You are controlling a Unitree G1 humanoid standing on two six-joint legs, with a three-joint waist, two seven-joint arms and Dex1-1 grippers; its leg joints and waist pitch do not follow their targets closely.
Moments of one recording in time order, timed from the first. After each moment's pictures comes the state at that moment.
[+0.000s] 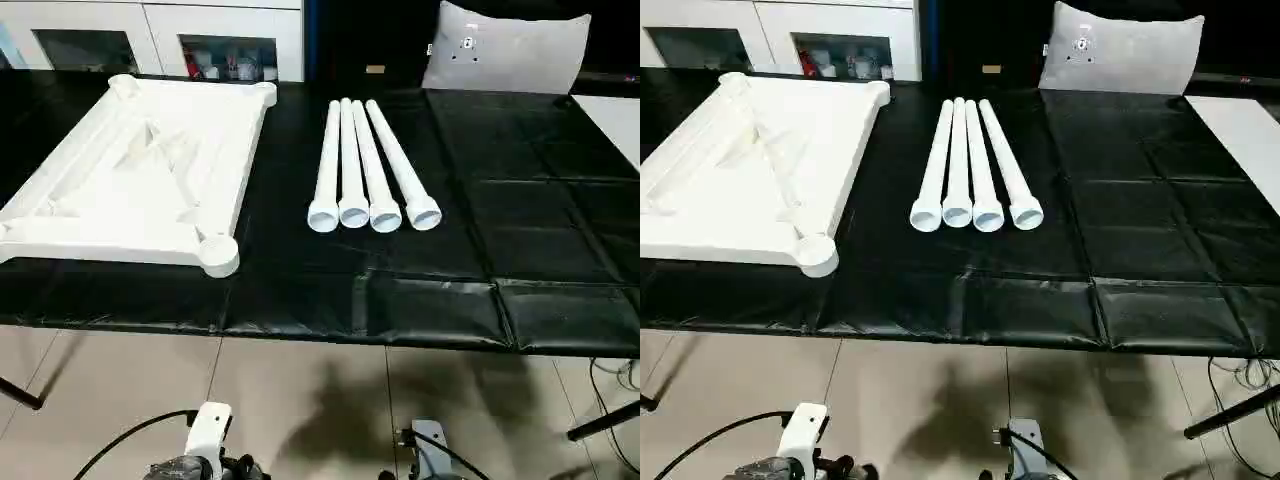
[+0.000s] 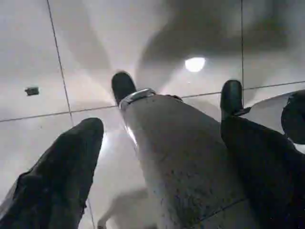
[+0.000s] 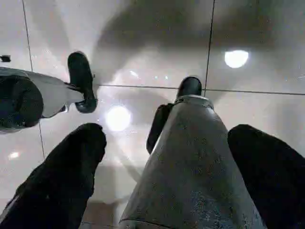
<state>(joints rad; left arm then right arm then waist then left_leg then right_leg) -0.21 0.15 -0.06 1.26 -0.02 0.11 -0.27 -0.21 -0.02 0.05 1.32 0.15 0.19 0.11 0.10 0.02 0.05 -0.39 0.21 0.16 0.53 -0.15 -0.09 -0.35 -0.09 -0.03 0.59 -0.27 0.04</state>
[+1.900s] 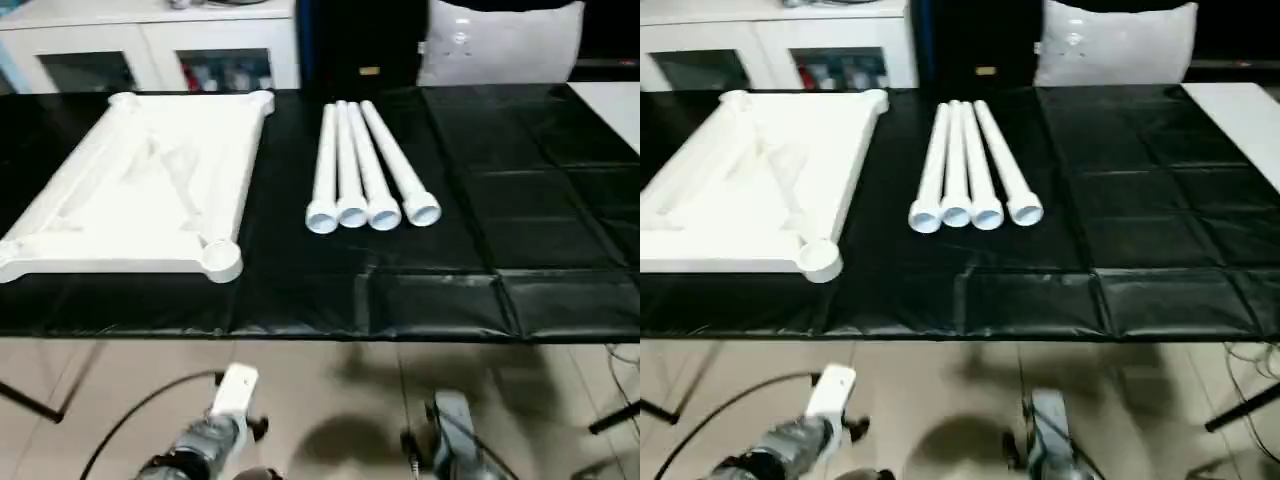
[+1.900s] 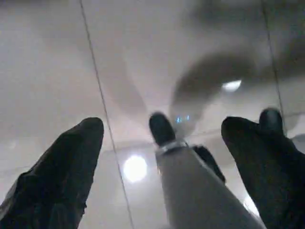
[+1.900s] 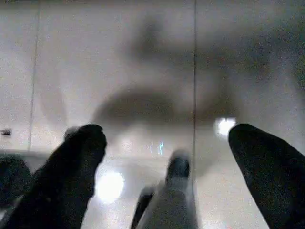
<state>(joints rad) -0.32 0.14 -0.07 1.24 0.05 0.03 -0.17 -0.21 -0.11 0.01 1.24 0.07 -0.21 0.18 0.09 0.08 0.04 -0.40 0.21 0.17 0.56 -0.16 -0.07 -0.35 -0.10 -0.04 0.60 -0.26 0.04</state>
